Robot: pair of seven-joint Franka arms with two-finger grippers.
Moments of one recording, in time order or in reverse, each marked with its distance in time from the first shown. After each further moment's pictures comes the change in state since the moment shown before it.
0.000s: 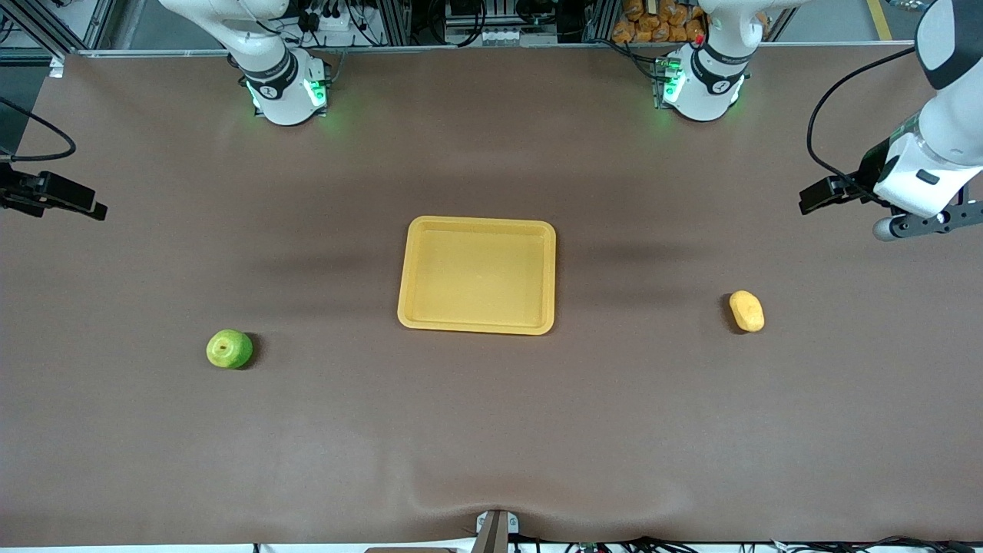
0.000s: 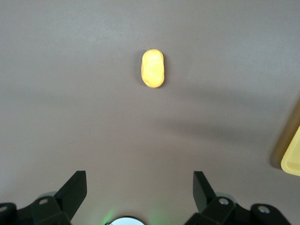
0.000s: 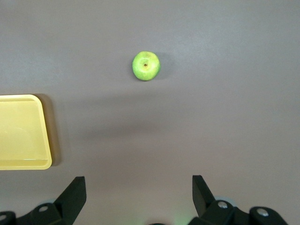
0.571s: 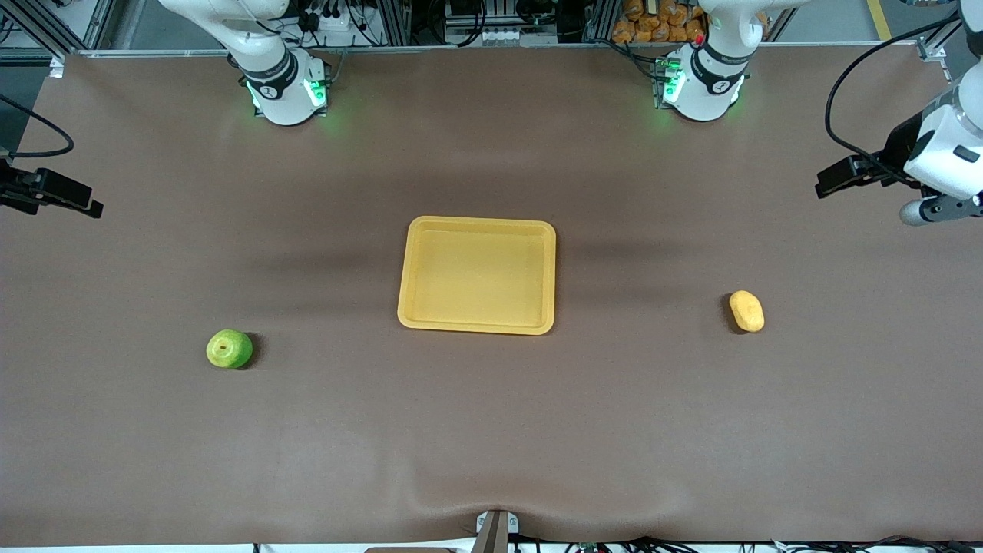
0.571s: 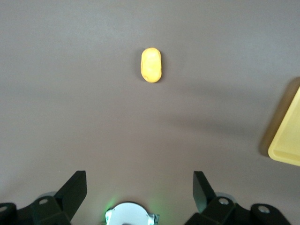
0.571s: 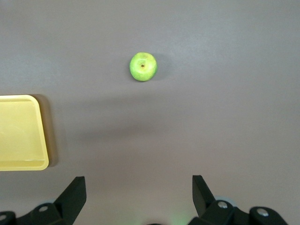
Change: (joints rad) left arm -0.011 0.023 0.000 0.153 0.000 -0.148 0.000; right arm 0.001 -0.010 0.001 0.000 -0.009 0.000 0.000
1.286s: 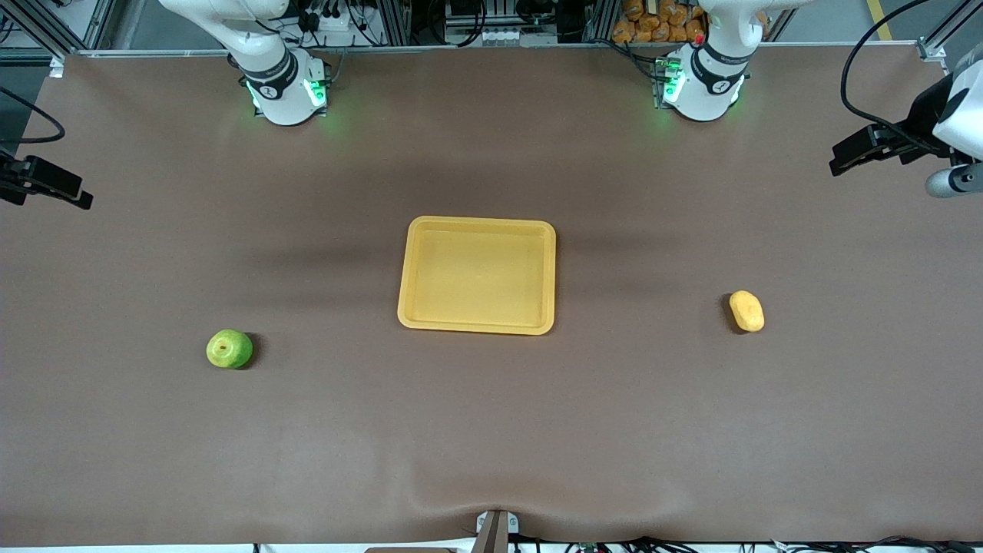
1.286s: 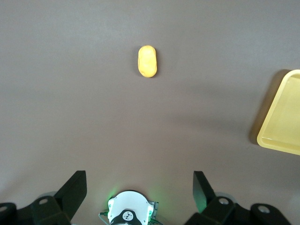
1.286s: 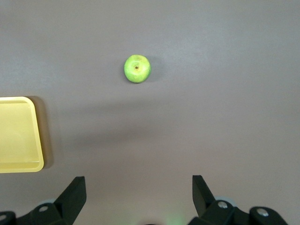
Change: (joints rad) left arm -0.031 0.029 -0.001 0.188 0.000 -0.176 0.000; right arm 0.001 -0.031 -0.003 -0.004 -0.032 -0.002 -0.001
